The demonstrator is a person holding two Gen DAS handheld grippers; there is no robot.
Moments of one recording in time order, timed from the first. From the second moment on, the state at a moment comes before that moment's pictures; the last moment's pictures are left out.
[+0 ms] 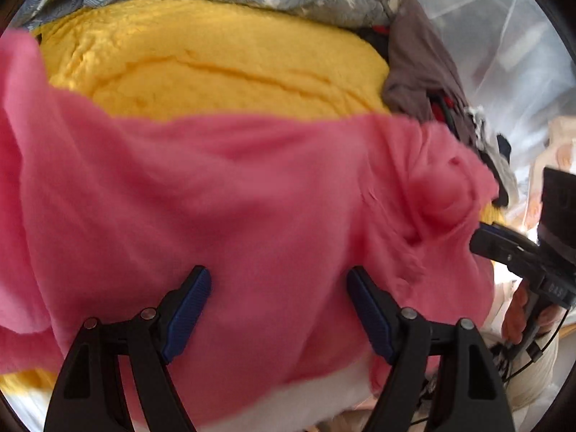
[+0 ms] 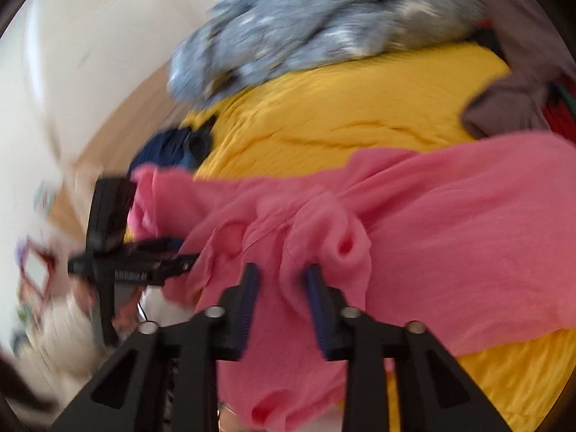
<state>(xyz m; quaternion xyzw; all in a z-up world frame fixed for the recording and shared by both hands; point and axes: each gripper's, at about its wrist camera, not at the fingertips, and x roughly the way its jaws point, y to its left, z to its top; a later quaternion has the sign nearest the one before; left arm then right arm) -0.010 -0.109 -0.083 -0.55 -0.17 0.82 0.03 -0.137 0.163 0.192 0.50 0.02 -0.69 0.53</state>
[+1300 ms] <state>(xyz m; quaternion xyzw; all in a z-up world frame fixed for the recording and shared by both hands) -0.057 -0.123 -0.055 -0.49 -0.13 0.86 0.03 -0.170 0.217 0.182 0.53 -0.09 -0.73 0.42</state>
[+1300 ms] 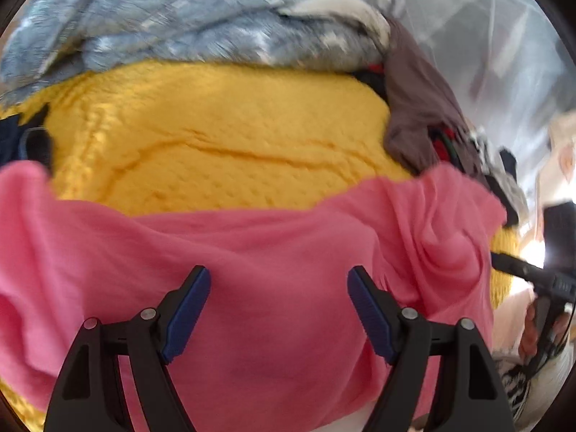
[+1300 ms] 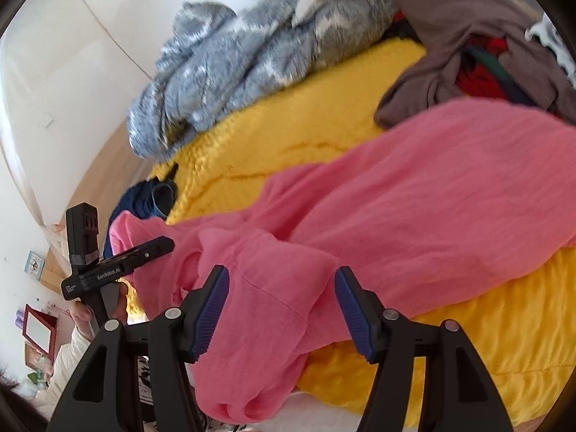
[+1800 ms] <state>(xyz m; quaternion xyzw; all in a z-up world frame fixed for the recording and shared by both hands) -0.043 -0.104 -0.052 -0.49 -0.18 0.85 0.11 -0.157 0.196 0.185 0.53 -0.08 -0.72 0.45</state>
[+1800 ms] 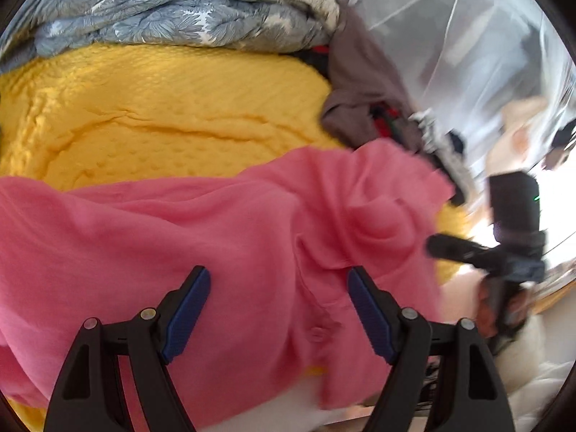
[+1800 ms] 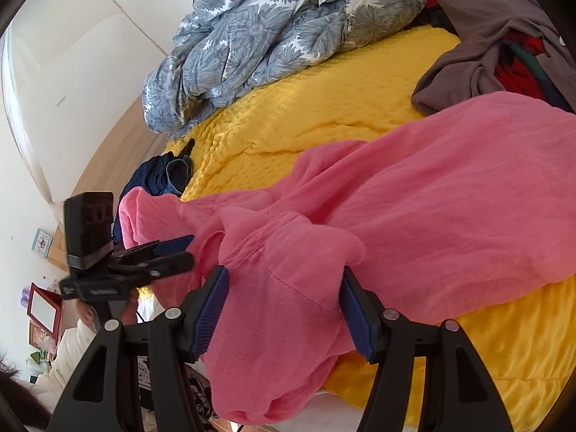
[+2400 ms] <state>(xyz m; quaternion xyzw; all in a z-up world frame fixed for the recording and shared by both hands) -0.055 -0.088 -0.069 -0.51 -0.15 0.84 0.10 -0.151 0.188 0.188 0.51 -0.05 -0.72 0.46</state>
